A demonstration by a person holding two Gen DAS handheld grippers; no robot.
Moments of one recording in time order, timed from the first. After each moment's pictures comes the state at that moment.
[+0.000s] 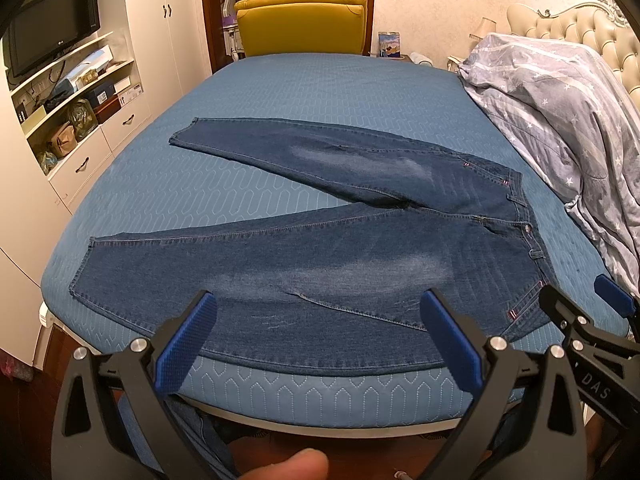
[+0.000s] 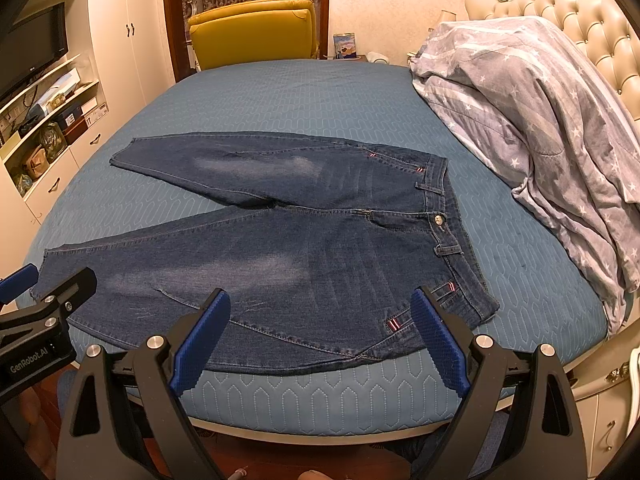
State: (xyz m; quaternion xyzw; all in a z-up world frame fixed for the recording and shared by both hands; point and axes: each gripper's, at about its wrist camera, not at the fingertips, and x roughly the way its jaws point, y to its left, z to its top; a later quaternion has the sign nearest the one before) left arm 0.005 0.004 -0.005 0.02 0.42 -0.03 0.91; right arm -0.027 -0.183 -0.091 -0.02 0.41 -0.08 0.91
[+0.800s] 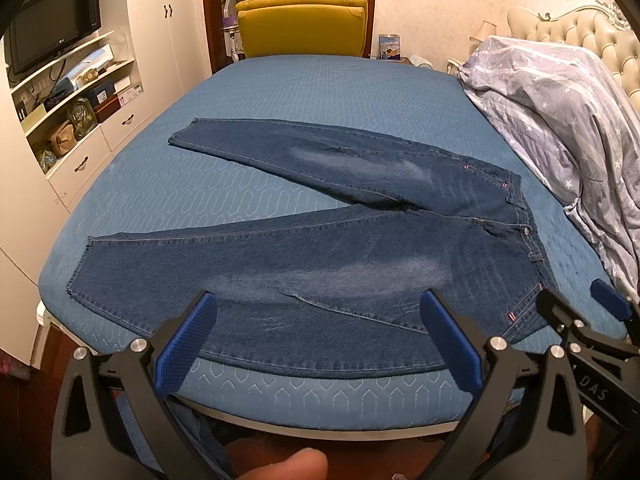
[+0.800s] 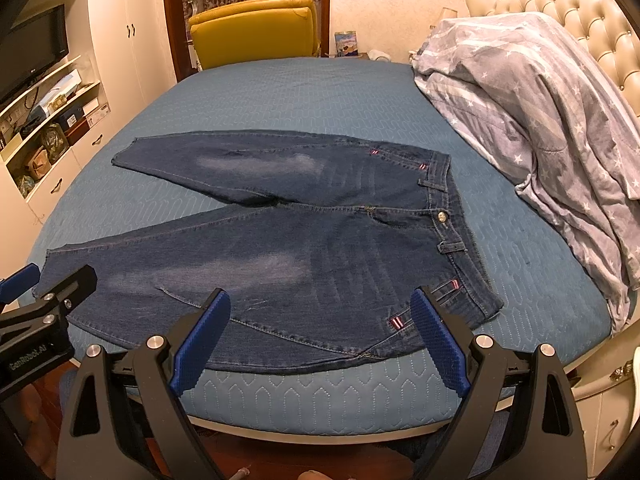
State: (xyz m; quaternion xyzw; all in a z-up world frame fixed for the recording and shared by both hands) left arm 0.006 0.007 -0.006 0.01 0.42 -0.03 0.91; right arm -0.028 -0.186 -0.100 -0.01 0.41 -0.07 0.91
